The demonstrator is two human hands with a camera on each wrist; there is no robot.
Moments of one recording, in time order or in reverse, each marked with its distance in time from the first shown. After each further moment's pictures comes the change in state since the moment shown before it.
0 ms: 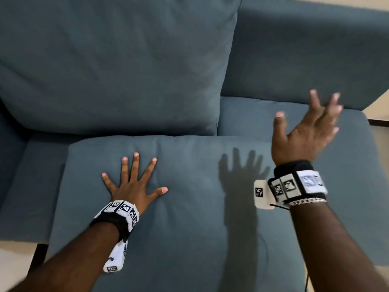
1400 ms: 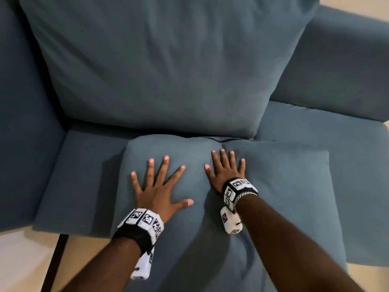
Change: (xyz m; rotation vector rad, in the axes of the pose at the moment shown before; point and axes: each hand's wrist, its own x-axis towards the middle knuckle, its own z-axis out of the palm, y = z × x) left_hand -0.016 -0.121 0.008 -0.123 0.145 0.165; right_hand -0.178 -0.176 0.162 -0.473 -1.021 -0.145
